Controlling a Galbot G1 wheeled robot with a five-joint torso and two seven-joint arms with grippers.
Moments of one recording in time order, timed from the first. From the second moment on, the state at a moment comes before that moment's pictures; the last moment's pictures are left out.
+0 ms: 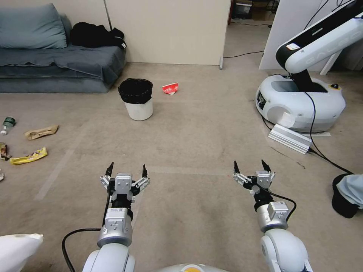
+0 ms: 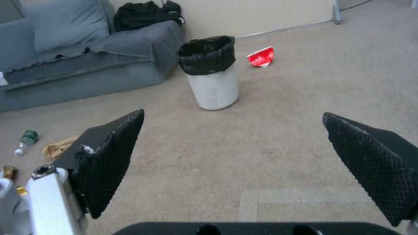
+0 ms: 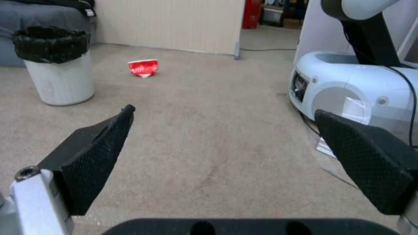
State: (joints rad) left arm 1.73 -1.56 -0.41 -2.33 0.28 0.26 -0.17; right arm -1.55 1.50 0.55 2.00 0.00 0.00 0.00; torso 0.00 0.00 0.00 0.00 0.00
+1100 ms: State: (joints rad) left arm 1.78 -1.52 -0.47 -2.42 0.14 0.38 -0.25; right arm -1.85 1.61 0.48 2.30 -0.14 0.15 -0.02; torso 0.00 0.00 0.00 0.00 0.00
